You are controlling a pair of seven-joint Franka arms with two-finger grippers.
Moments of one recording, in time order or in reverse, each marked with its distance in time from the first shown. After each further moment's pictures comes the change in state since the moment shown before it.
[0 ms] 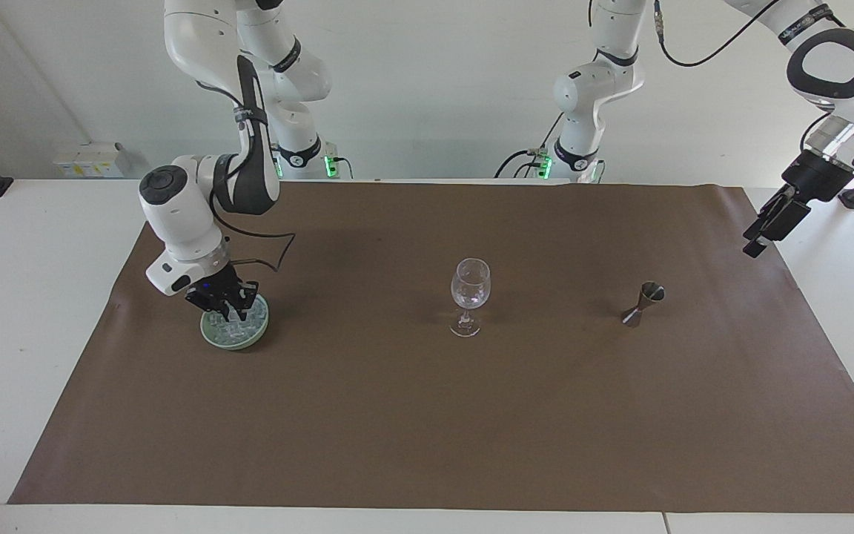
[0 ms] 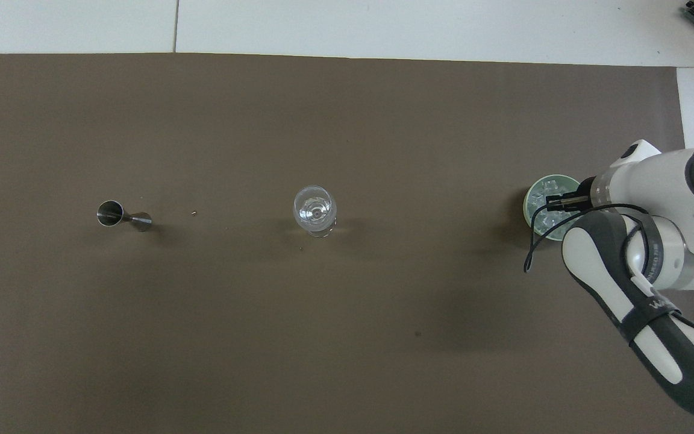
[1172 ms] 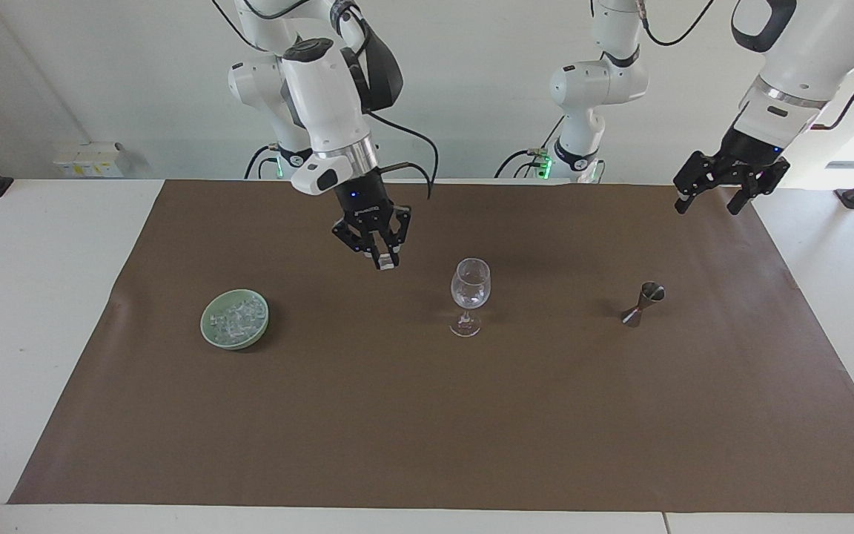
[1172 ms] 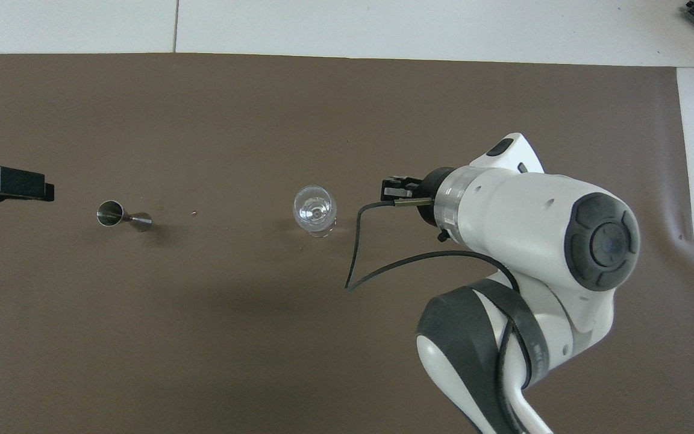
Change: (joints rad) left arm -0.308 -0.045 0.036 0.152 0.368 -0.272 0.376; right arm 0.403 -0.145 0.115 0.139 0.193 0.068 0.532
